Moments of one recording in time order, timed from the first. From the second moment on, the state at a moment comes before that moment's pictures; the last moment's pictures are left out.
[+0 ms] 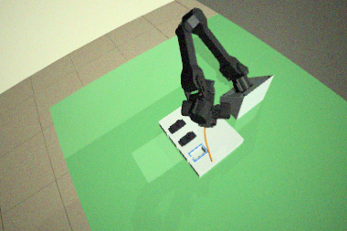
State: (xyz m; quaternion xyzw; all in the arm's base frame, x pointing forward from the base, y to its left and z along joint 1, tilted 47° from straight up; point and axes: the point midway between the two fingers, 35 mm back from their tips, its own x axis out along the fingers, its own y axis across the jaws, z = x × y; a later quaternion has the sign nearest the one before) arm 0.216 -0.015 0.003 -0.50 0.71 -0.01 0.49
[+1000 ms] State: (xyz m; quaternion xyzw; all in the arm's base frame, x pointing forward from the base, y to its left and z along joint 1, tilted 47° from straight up) arm 0.217 0.004 0.025 -0.50 0.71 -0.01 0.49
